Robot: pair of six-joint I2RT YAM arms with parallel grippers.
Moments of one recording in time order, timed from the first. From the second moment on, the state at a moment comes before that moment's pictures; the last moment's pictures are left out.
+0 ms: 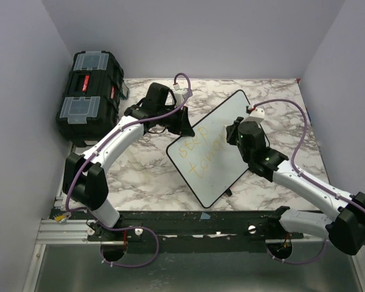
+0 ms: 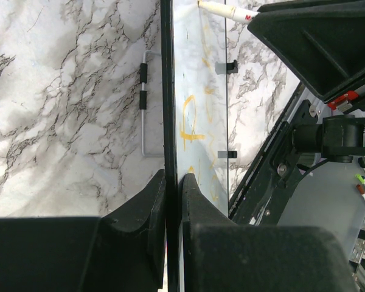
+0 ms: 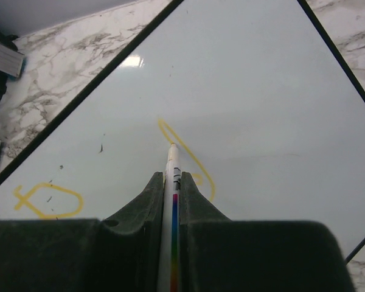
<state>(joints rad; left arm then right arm) -0.50 1.61 1.41 -0.52 0.67 -0.21 0.68 1.15 0.82 -0.02 0.53 0.49</state>
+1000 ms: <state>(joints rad) -0.50 1.61 1.40 -0.52 0.66 -0.21 0.68 1.04 0.66 -0.06 0.57 0.53</state>
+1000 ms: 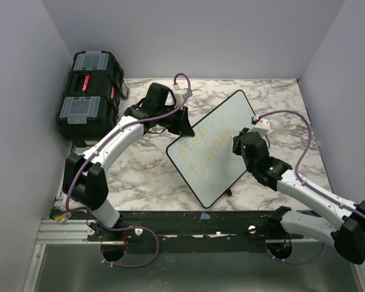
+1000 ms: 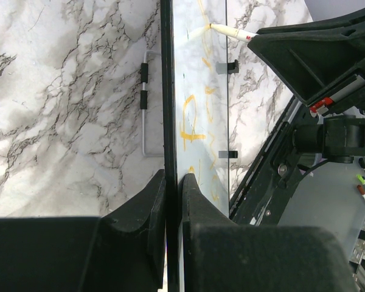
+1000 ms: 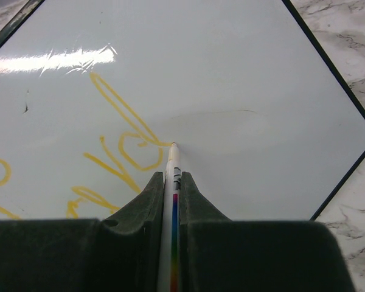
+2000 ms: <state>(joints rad) -0.51 1.59 1.40 -0.50 0.67 -0.21 0.68 0.87 0.77 -0.29 0.43 0.50</state>
